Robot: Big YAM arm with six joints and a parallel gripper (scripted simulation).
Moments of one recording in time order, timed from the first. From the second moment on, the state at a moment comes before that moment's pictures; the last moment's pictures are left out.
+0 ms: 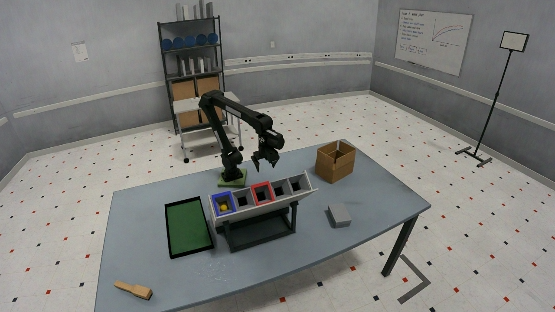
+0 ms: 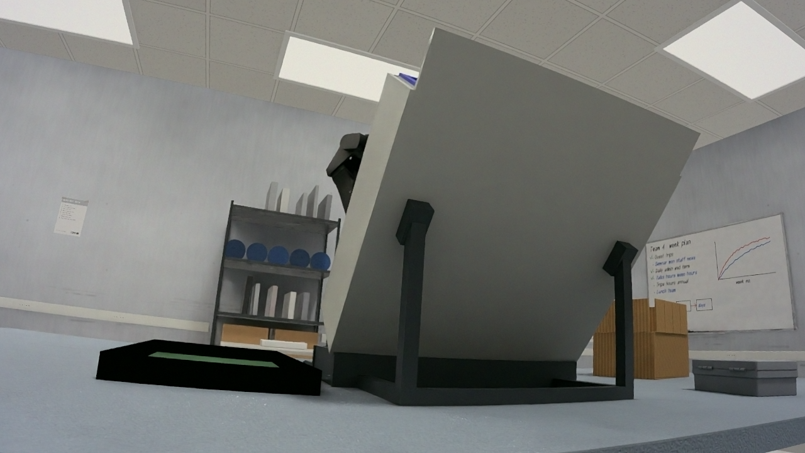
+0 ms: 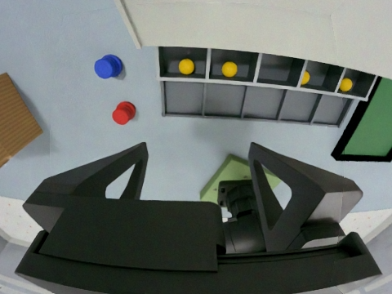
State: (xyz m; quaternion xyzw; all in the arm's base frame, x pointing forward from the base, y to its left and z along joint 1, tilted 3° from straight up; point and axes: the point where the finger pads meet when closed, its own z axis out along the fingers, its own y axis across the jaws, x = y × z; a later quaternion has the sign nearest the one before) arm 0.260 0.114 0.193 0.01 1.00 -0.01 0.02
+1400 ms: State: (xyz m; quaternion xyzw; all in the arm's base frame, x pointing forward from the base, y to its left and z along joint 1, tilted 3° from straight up) arm 0.217 0.248 0.124 0.02 1.00 -0.01 0.03
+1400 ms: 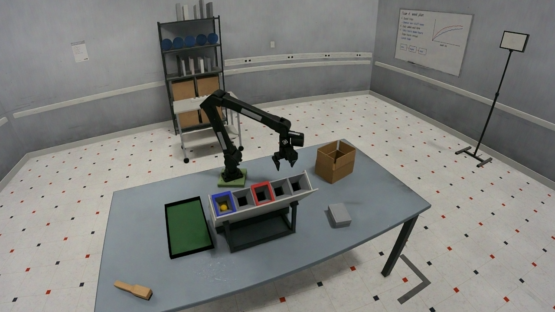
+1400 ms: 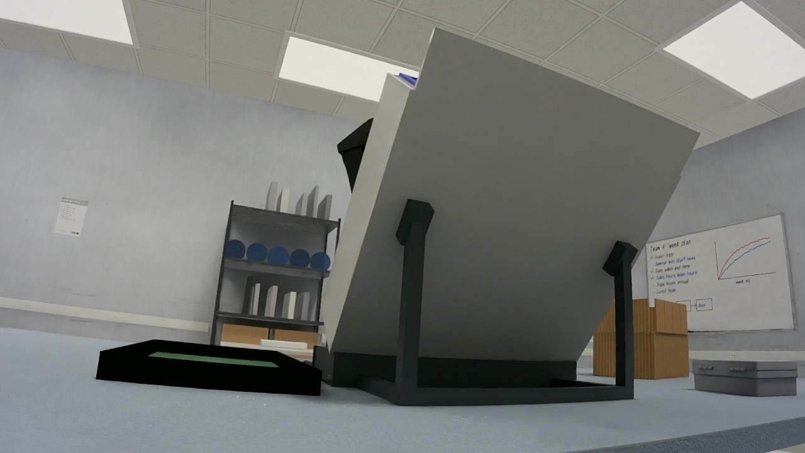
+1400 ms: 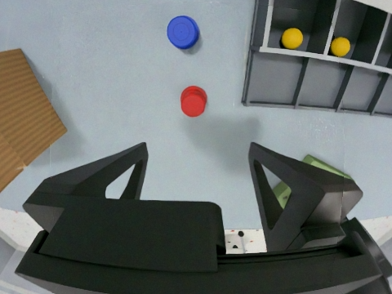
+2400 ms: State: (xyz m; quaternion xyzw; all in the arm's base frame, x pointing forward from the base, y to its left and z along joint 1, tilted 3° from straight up) arm 0.219 0.257 0.096 0.02 1.00 0.00 0.03
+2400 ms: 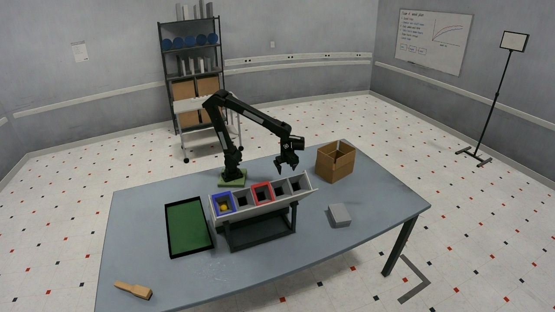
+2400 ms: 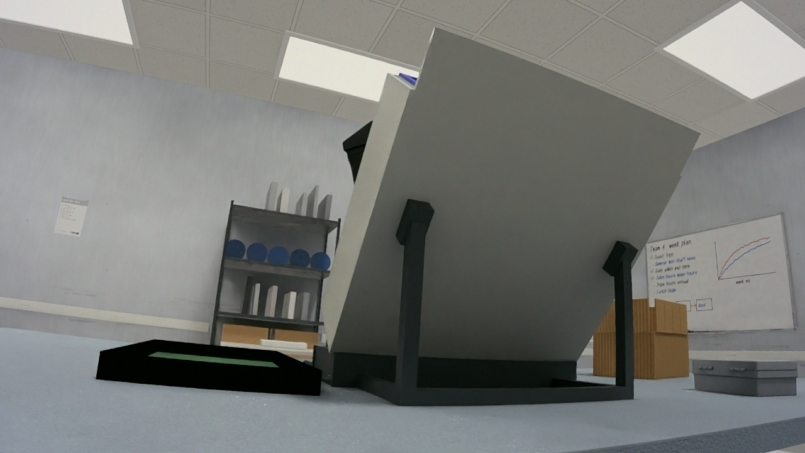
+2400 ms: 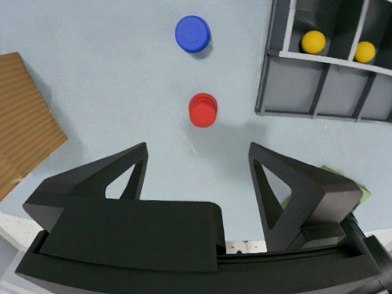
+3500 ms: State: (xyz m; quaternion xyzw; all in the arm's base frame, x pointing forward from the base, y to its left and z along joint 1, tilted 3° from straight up) arm 0.222 0.260 0.028 0.02 1.00 0.00 0.03
